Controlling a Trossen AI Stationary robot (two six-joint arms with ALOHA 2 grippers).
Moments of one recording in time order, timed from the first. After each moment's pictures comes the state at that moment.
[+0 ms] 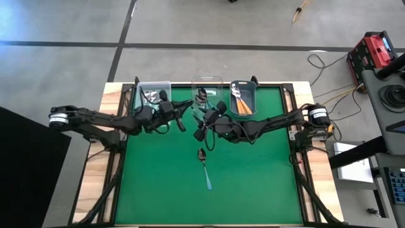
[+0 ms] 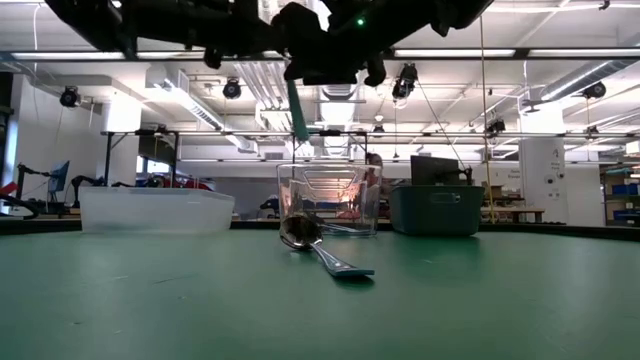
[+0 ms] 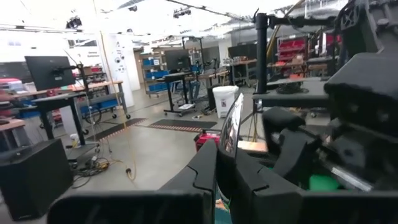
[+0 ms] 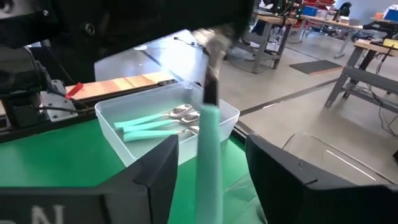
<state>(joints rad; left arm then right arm) 0.09 1.23 0.59 0.80 -0.44 0.17 0.05 1.76 1.17 0.36 0.71 0.05</state>
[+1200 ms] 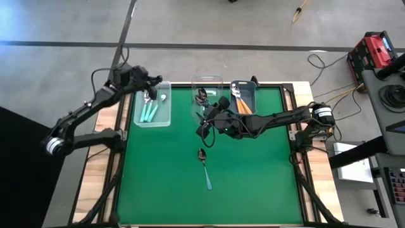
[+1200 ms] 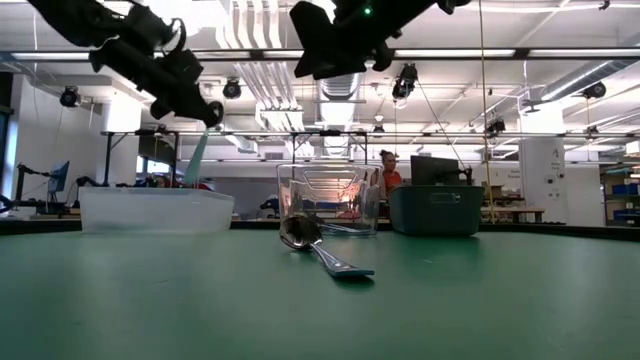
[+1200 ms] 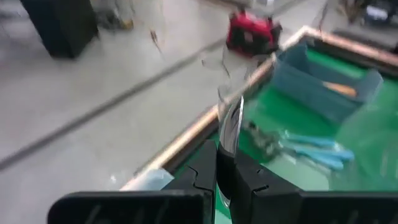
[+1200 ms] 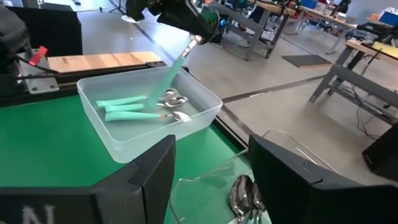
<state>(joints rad) 1.01 1.02 0.73 -0.14 0.32 0.11 0.03 1.70 1.25 0.11 0.70 0.01</state>
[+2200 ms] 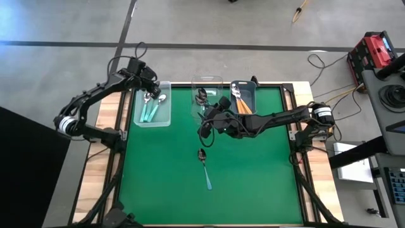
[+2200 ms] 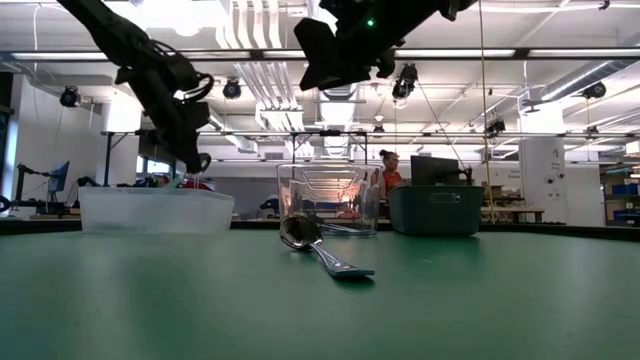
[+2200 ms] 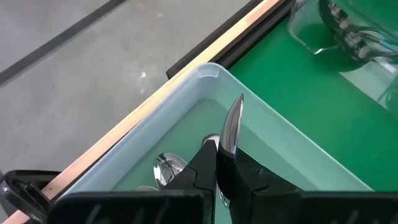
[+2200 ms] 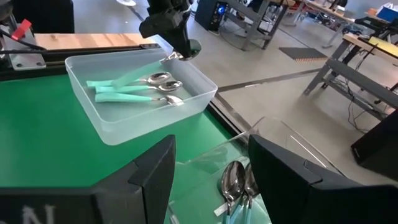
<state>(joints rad) 1.07 1.33 0.91 -0.48 0.14 0.23 0.02 1.70 1.23 0.06 0.70 0.01</state>
